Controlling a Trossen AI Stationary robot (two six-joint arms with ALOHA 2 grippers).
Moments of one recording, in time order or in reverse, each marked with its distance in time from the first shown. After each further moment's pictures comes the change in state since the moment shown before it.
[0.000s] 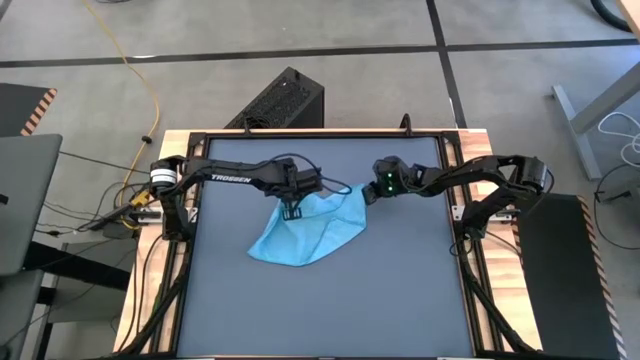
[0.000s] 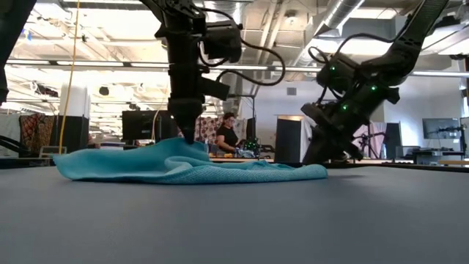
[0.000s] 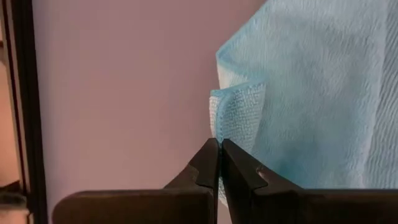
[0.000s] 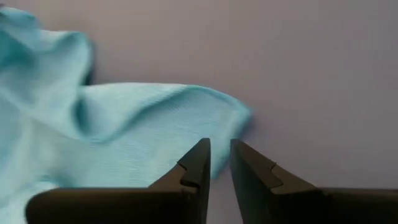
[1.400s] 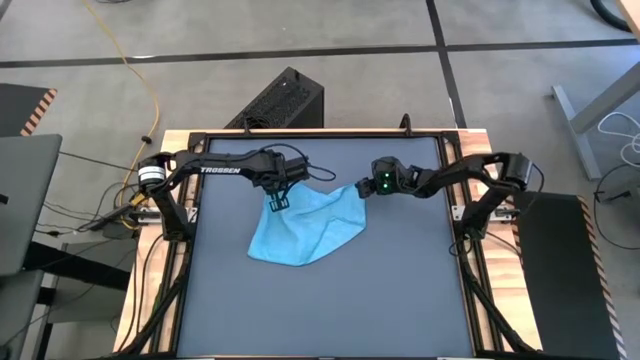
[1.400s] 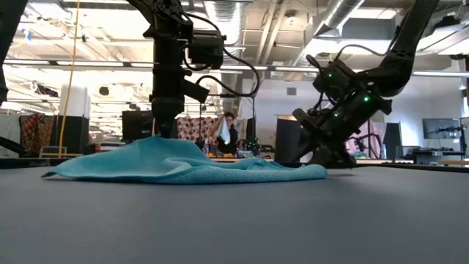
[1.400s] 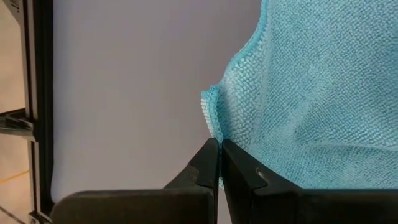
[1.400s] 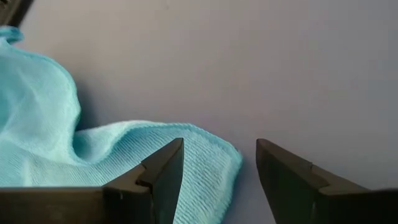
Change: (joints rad) left arm 0.093 -0.085 -0.069 -0.109 -0.002 -0.083; right arm 0.001 0.169 0.003 0.207 0.040 0.122
